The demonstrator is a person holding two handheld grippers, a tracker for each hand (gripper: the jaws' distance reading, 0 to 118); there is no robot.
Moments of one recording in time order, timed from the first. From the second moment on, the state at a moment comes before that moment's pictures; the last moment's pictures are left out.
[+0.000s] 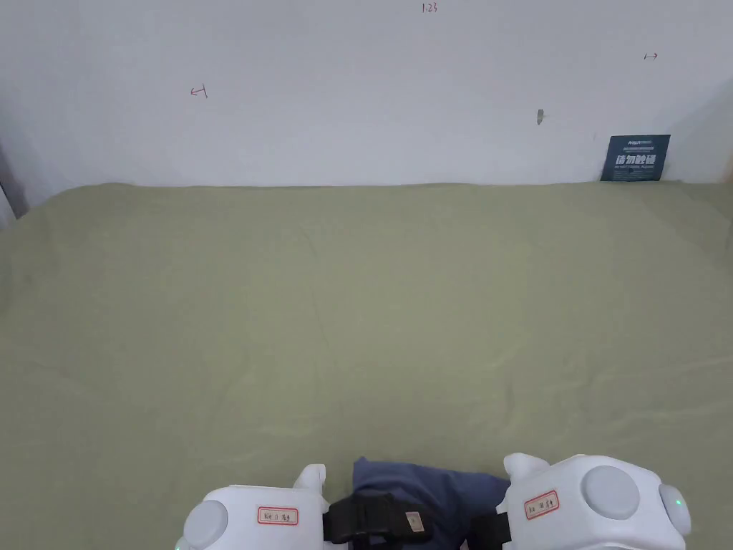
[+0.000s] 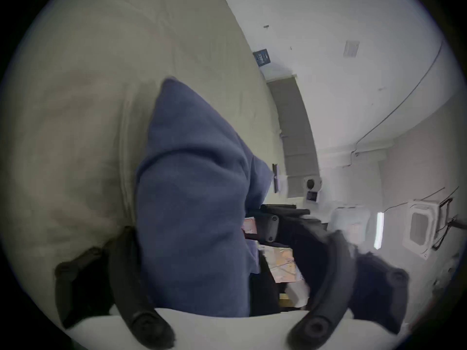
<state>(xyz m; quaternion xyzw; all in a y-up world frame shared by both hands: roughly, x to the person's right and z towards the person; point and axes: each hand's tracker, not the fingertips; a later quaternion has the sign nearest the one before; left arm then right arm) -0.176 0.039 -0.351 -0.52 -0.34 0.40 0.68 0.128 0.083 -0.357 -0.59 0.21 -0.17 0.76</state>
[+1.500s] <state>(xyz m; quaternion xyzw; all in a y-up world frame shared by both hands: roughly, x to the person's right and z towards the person) -0.656 0.111 -0.308 -0.52 -0.08 0.30 0.80 -0.242 0.127 -0.373 -0.57 0.28 0.02 0.77</state>
